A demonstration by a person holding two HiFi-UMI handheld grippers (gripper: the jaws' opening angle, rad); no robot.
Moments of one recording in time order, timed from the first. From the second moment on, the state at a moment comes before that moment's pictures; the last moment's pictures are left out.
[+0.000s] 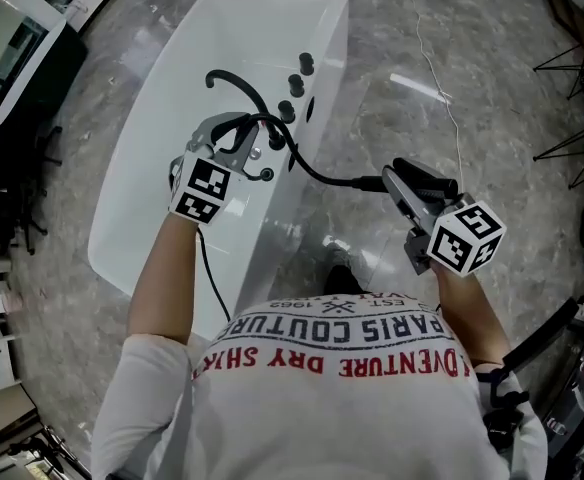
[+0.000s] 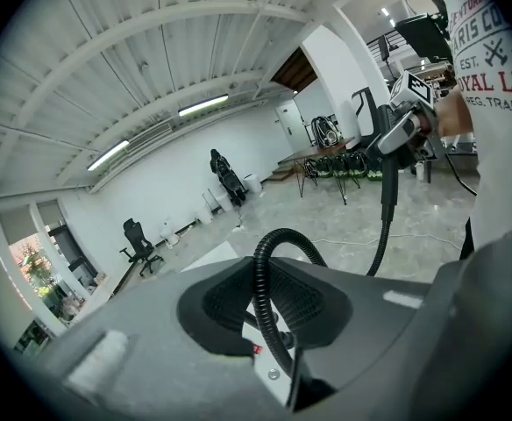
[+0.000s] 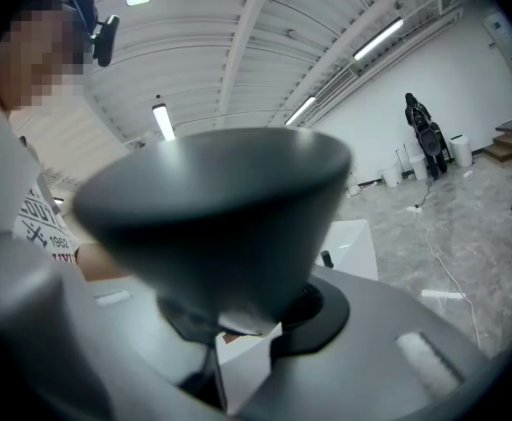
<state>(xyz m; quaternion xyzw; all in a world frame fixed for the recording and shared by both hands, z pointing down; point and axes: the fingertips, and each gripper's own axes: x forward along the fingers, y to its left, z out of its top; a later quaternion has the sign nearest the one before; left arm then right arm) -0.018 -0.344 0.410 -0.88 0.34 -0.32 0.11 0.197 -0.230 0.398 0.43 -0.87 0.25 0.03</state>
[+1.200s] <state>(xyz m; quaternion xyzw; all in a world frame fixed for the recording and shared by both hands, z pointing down) -0.025 -0.449 0.435 -0.87 0.41 -0.25 0.05 0.191 -0.316 0.428 0.41 -0.87 0.26 0.07</state>
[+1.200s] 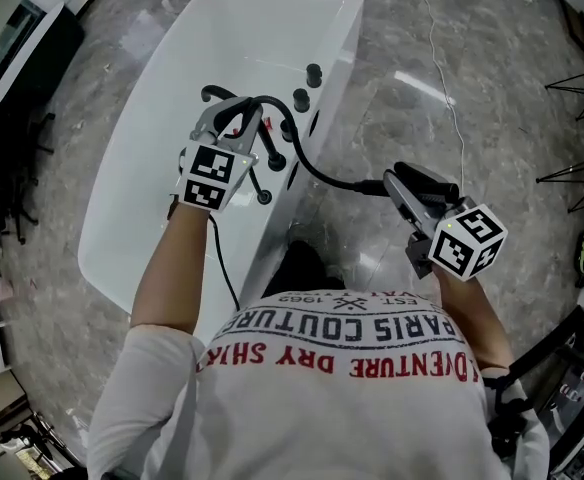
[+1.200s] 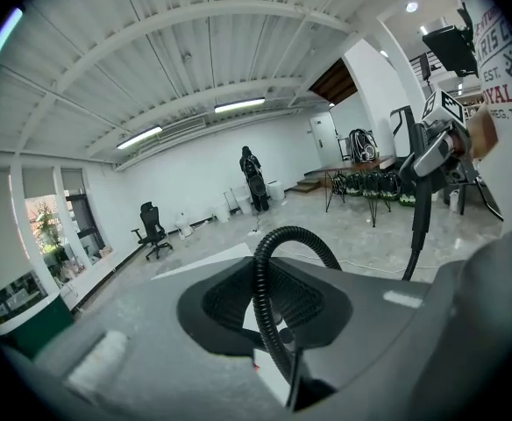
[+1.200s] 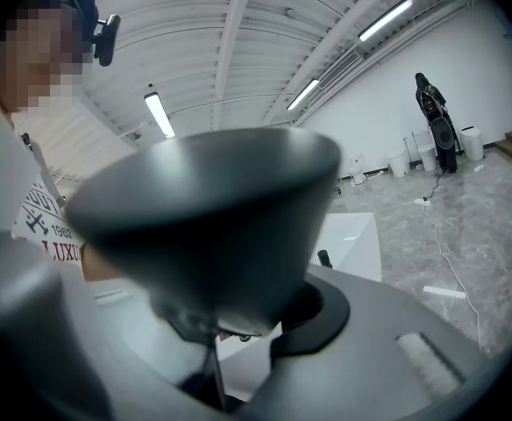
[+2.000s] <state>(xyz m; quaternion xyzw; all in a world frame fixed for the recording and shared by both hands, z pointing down) -0.079 -0.416 0.546 -0.86 0.45 -0.22 -0.10 0.151 -0.332 0.460 0.38 -0.87 0.29 0.08</state>
